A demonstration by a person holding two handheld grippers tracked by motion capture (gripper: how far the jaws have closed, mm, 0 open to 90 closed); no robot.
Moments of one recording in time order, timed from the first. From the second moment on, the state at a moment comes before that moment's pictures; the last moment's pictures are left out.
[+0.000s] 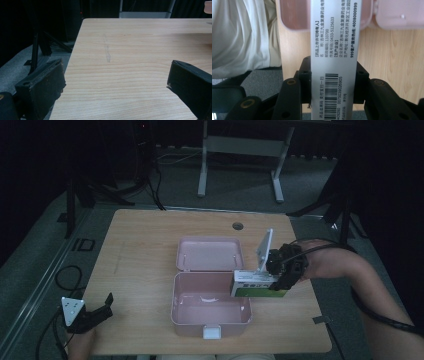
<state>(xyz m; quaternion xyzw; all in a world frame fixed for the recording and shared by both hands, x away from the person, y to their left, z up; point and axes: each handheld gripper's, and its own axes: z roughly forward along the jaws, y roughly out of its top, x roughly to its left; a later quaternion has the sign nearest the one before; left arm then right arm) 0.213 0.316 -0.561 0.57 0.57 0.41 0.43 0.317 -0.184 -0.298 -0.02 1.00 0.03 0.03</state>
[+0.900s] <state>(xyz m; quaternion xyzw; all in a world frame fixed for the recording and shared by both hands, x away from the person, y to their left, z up) 0.213 0.316 -0.561 0.57 0.56 0.41 0.43 0.306 -0.084 -0.368 -0.08 1.00 0.03 -0.03</state>
